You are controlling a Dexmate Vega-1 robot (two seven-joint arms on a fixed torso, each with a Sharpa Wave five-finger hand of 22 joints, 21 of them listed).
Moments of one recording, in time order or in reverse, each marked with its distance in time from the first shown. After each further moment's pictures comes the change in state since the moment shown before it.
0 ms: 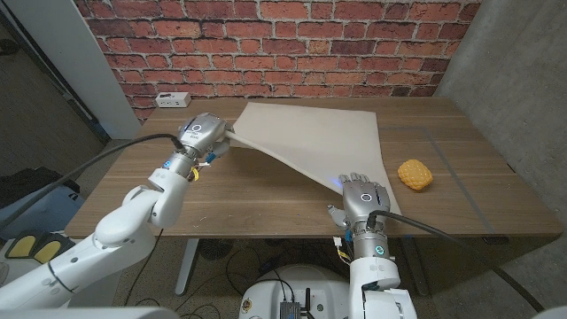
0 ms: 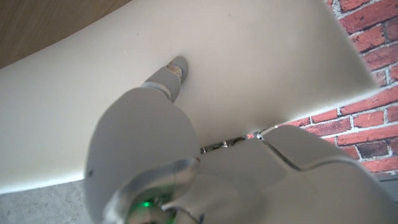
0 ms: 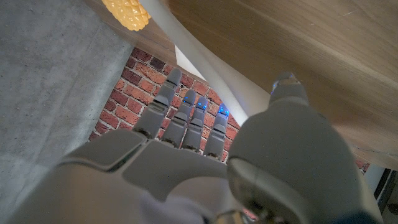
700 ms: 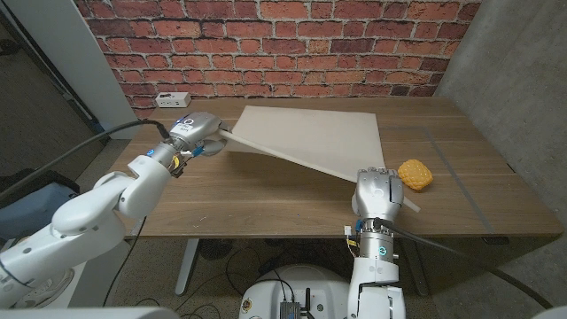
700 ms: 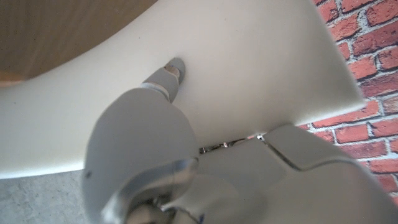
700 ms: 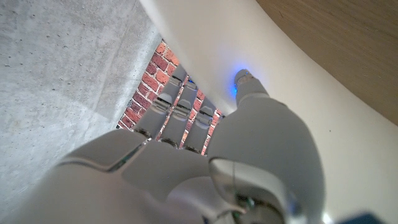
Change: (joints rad) left arm 0.122 0.090 -0.245 -0.059 -0.168 -0.149 -0.192; left_hand -0.024 0.004 -0.019 0.024 -0.009 -0.034 -0.012 -0.027 0.029 -0.026 -0.026 0.008 0.000 -0.058 0.015 0.000 0.021 -0.043 0.010 0.000 0.010; right arm 0.087 0.003 0.040 0.182 0.009 -0.177 -0.259; right_hand 0.152 0.152 0.117 -0.050 -0.065 0.469 -0.020 0.078 -0.002 0.382 -0.068 0.074 0.000 0.275 -0.036 0.087 0.024 0.071 -0.066 0.027 0.002
